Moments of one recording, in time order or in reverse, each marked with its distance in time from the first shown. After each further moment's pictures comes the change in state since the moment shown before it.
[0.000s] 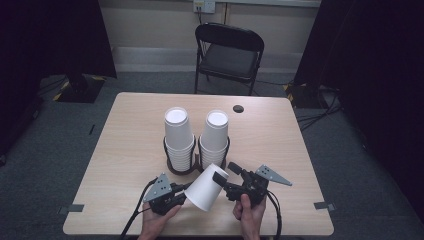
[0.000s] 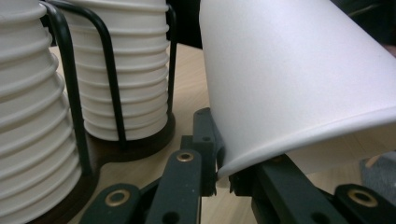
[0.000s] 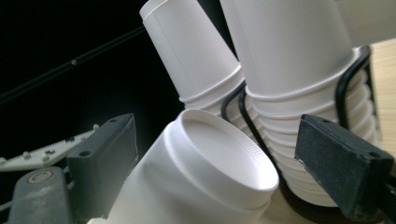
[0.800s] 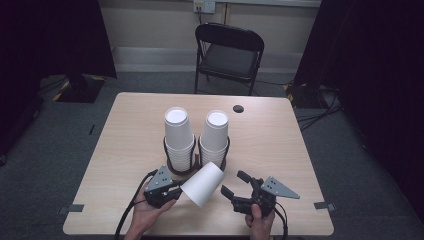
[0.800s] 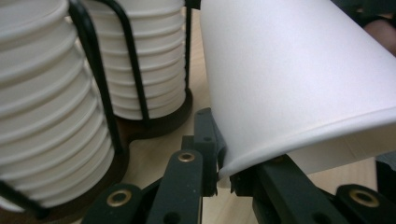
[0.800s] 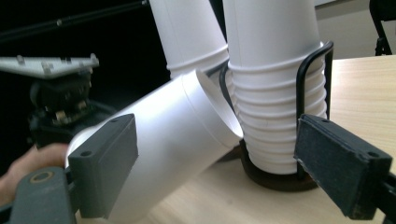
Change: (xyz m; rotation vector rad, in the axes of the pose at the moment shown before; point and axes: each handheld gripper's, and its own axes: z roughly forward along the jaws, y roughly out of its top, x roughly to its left) left arm 0.011 0.024 -0.007 0.161 -0.008 0.045; right arm -0.008 -0.018 -0.029 0.042 -0.031 -0.190
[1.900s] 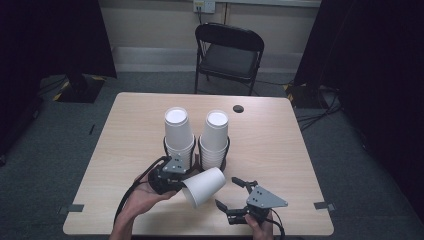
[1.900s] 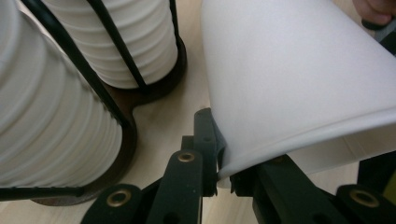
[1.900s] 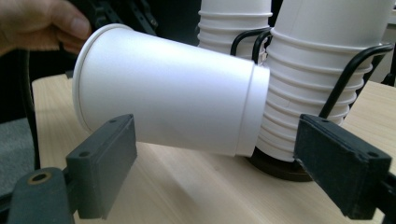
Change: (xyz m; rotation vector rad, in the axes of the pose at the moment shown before) left arm 0.012 0.055 0.009 0.439 -0.072 0.114; right arm 0.011 -0.015 0.004 0.132 0.042 -0.356
